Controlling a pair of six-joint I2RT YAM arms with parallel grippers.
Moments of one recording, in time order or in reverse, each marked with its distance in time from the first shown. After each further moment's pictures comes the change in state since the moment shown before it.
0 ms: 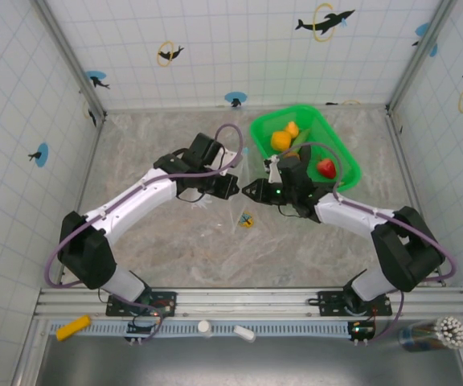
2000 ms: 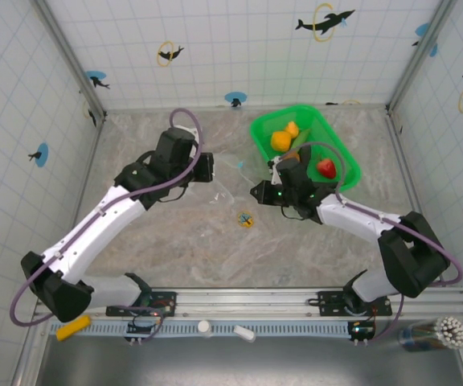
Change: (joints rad) left arm 0.000 -0.272 0.042 0.008 -0.406 -0.249; right arm 0.021 -0.042 0.043 -0.170 0.175 -0.090
